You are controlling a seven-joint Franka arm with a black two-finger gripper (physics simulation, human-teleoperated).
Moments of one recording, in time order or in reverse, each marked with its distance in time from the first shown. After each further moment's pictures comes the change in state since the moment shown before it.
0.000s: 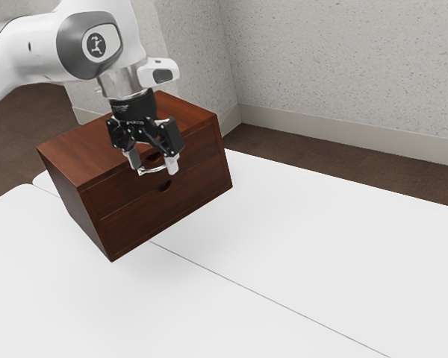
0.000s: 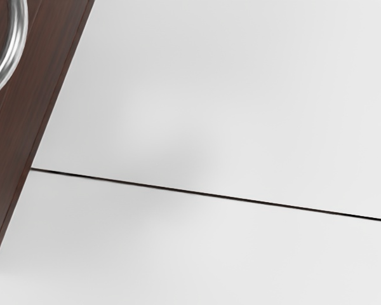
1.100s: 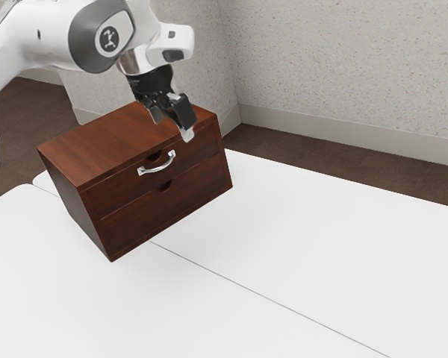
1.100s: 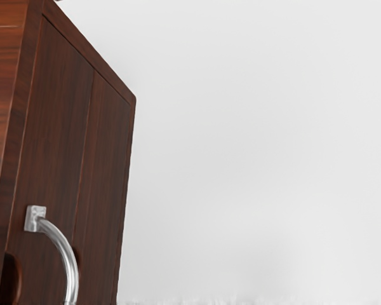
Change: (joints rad) arm -0.020 0.007 -0.063 0.060 0.137 0.232 0.251
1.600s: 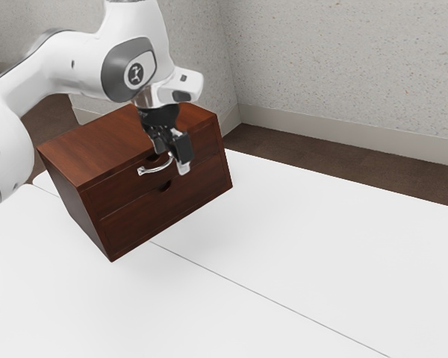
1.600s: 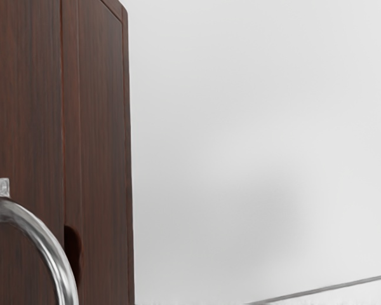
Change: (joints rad) arm 0.026 0.092 0.024 -0.038 0.012 -0.015 0.122
